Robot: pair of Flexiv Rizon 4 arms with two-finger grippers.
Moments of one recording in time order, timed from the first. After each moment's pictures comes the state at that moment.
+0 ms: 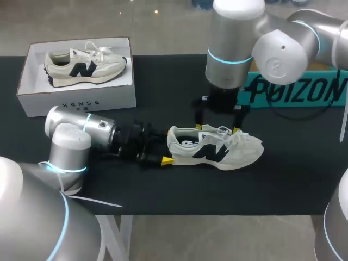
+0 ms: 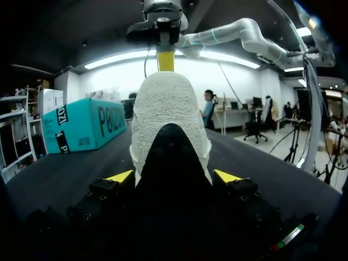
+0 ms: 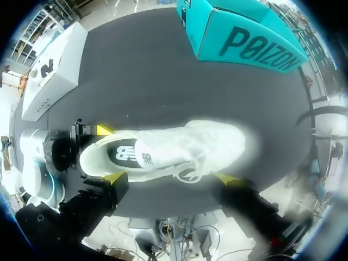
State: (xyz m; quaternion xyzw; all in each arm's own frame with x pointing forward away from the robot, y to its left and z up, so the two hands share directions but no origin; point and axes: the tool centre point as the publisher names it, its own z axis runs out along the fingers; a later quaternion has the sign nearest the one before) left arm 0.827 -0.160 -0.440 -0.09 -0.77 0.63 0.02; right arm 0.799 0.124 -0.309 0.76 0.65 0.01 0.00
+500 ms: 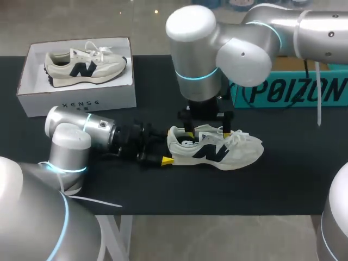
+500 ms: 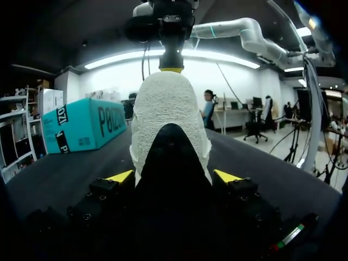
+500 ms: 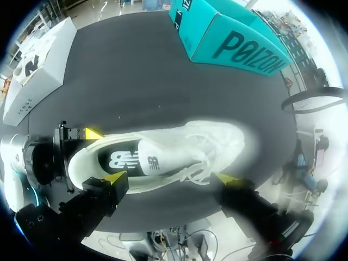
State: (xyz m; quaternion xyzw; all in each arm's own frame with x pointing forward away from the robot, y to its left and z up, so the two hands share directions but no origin) left arm 0.827 -0.160 -0.440 -0.09 -0.77 0.63 0.02; right arm 0.801 0.142 -0.334 0.77 0.63 -0.03 0.09
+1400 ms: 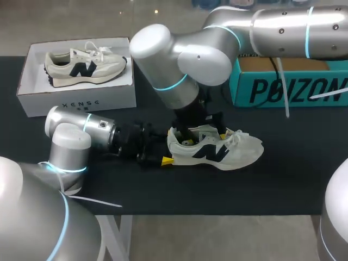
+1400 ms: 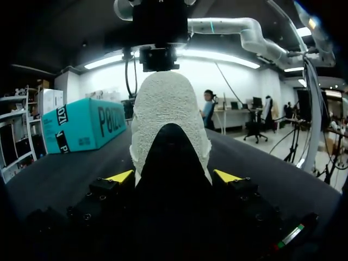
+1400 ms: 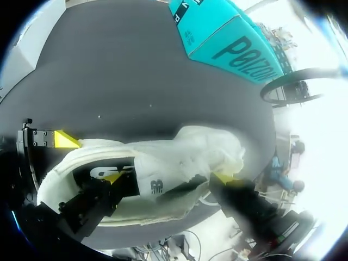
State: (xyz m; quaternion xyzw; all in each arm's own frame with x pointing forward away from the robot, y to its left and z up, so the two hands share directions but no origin) left arm 0.827 -0.160 -0.440 -0.09 -0.77 0.63 0.02; right arm 0.815 0.138 -0.372 0.74 0.63 -0.14 0.16
